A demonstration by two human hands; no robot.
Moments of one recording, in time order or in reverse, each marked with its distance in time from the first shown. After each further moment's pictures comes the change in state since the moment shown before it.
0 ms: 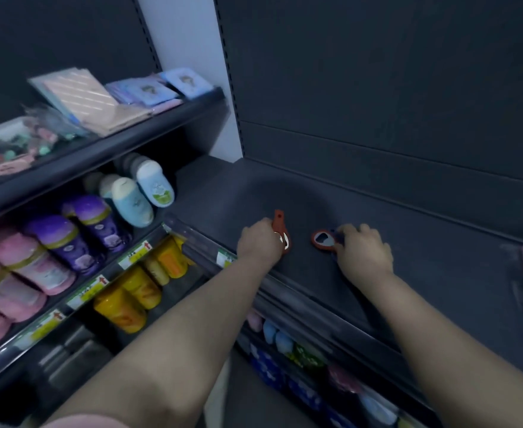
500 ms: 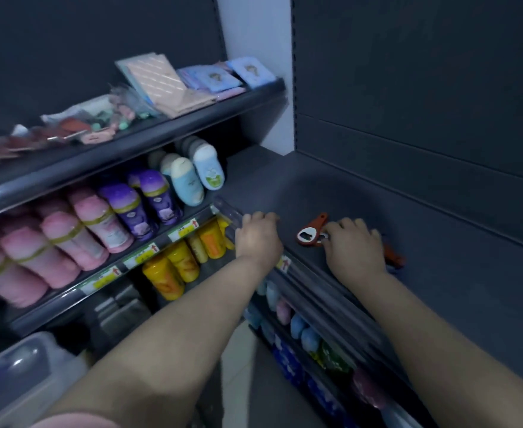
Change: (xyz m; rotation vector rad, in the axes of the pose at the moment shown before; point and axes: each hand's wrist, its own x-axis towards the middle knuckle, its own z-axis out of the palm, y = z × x) left_hand -0.020 -0.067 -0.031 0.241 0.240 0.022; right_hand -0.007 -0.077 0.016 -0.126 0.103 -0.432
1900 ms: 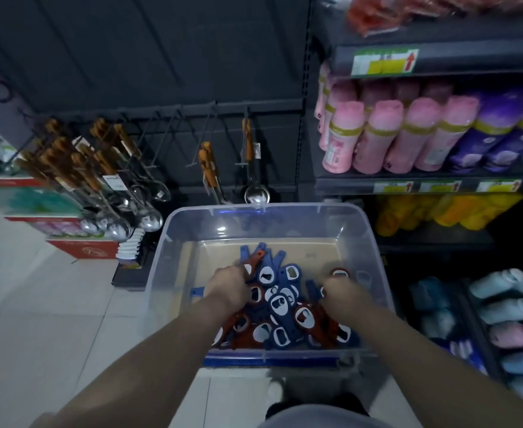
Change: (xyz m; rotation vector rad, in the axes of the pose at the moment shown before) left_hand -0.402 -0.505 -0.058 -0.186 -0.296 -0.941; right_hand -0.210 -0.496 0.146 -0.023 -0.839 -0.780
